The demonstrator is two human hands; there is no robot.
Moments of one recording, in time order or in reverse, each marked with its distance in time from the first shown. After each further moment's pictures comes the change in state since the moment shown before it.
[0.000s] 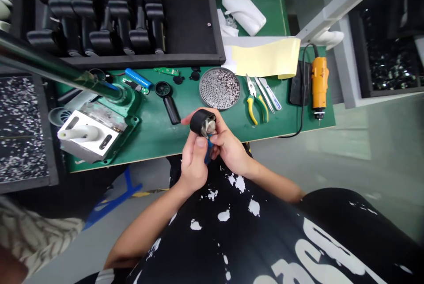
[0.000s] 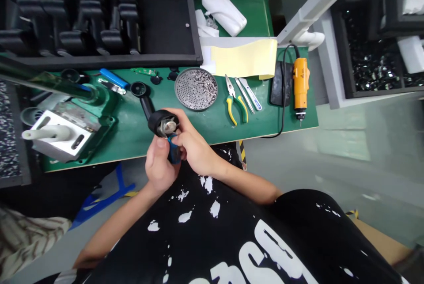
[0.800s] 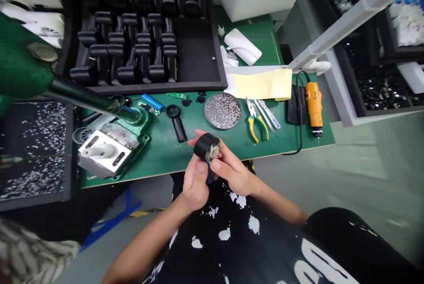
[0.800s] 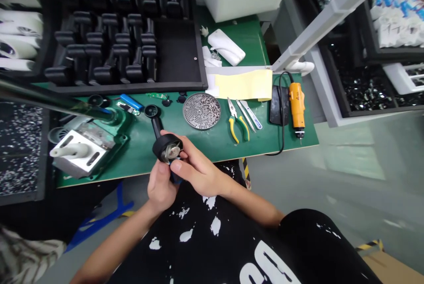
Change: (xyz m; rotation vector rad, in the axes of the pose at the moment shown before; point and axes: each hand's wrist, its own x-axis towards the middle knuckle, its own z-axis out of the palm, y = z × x) left_hand -0.007 0.022 -0.007 0.192 -0.047 0.021; right_hand -0.013 -0.017 -0.001 -0.075 -0.113 -0.128
